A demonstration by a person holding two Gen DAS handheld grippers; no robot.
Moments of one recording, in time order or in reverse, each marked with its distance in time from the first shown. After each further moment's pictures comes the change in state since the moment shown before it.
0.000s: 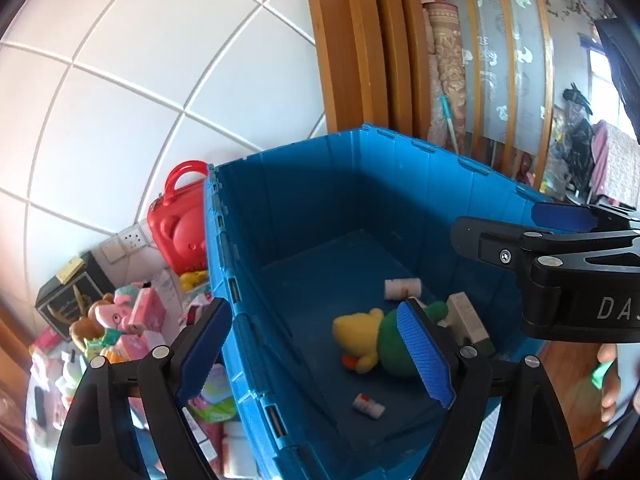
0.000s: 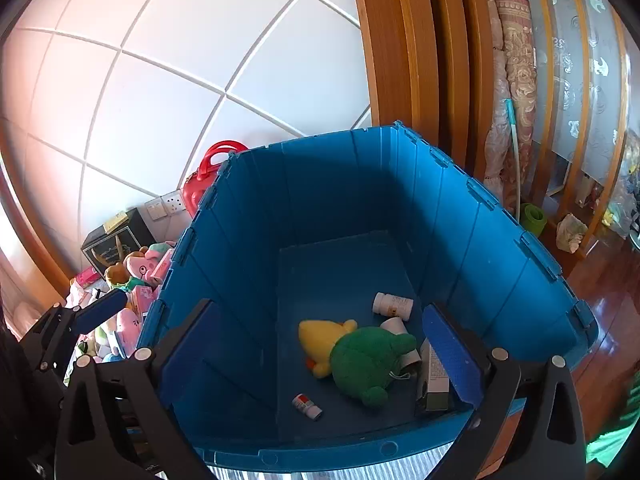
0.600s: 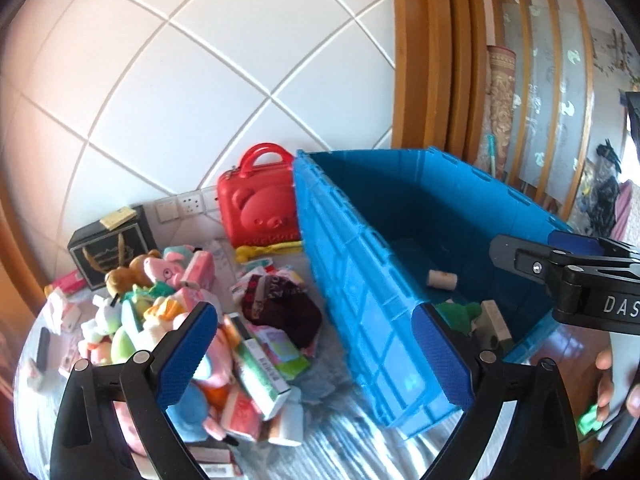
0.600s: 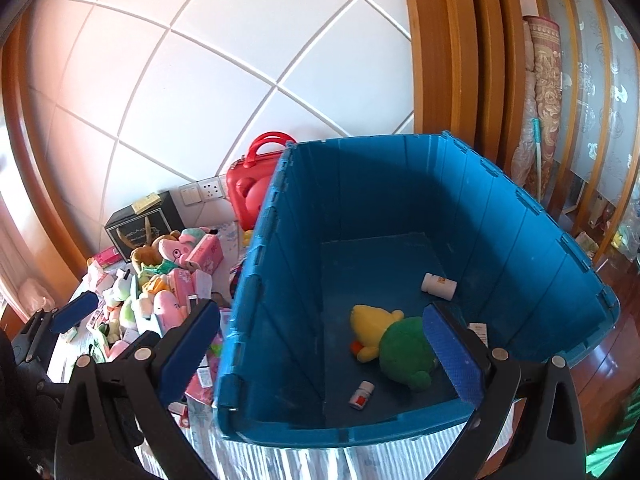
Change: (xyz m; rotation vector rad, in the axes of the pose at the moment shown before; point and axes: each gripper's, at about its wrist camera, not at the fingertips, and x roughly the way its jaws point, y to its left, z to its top) left arm -0.069 0.123 -0.064 -0.200 -0.047 0.078; right arm -0.018 0.101 -0.029 -0.087 -0.019 0.043
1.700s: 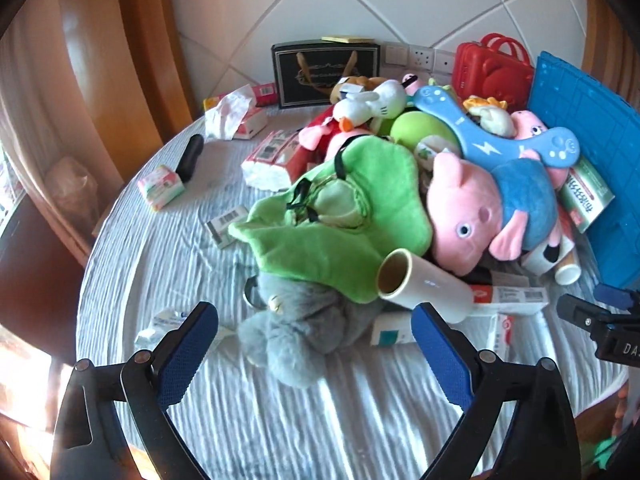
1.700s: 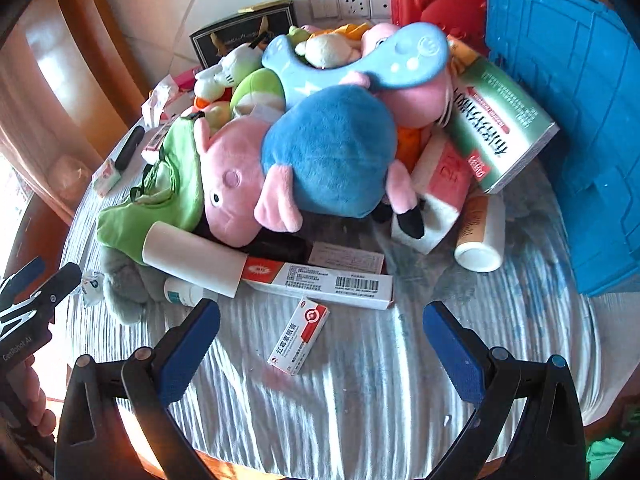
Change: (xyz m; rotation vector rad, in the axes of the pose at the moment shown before) left arm -0.037 0.343 -0.264 -0.269 0.332 0.375; right arm 0.140 0.288 -0.234 -0.145 0.425 0.187
